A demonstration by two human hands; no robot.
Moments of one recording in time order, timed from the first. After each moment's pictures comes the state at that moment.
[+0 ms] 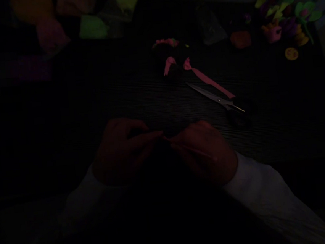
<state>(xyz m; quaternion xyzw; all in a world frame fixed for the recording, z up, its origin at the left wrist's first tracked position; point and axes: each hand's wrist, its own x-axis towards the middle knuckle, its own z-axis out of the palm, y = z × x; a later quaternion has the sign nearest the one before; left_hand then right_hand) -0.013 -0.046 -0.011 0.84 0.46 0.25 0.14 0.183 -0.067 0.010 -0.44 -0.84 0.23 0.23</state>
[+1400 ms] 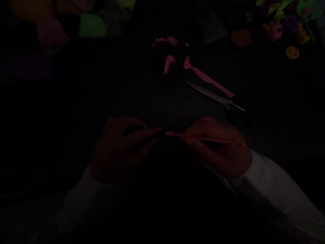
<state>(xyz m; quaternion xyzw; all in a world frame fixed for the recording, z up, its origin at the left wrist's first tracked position) -0.014 -0.045 -0.010 0.83 0.47 0.25 0.15 0.202 -0.065 0.011 -0.47 -0.74 0.36 0.31</state>
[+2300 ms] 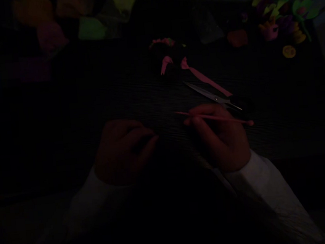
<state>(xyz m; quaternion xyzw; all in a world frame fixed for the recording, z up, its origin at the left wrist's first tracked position) -0.004 -0.052 -0.011 0.82 0.50 0.25 0.10 0.195 -0.066 0.004 -0.61 -0.61 0.32 0.39</state>
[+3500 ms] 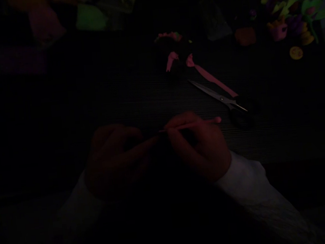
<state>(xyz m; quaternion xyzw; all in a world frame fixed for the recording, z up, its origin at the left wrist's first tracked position) -0.020 -0.060 -0.007 0.86 0.44 0.24 0.06 0.165 -0.060 0.015 -0.55 -0.73 0.29 0.30</state>
